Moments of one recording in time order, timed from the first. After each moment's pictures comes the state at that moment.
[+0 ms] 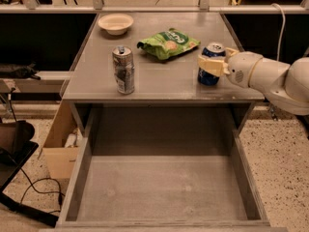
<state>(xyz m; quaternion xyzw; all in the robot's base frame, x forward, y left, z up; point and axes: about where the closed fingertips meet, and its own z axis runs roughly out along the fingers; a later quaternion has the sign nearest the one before) 0.675 -0.167 0.877 -0.28 0.71 0.25 0.60</state>
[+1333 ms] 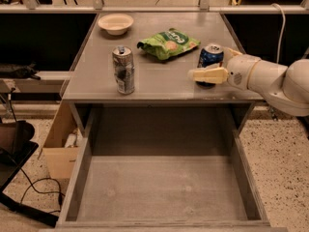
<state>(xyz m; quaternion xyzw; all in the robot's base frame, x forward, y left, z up) 0.675 -0.167 0.878 -0.28 0.71 0.25 0.60</state>
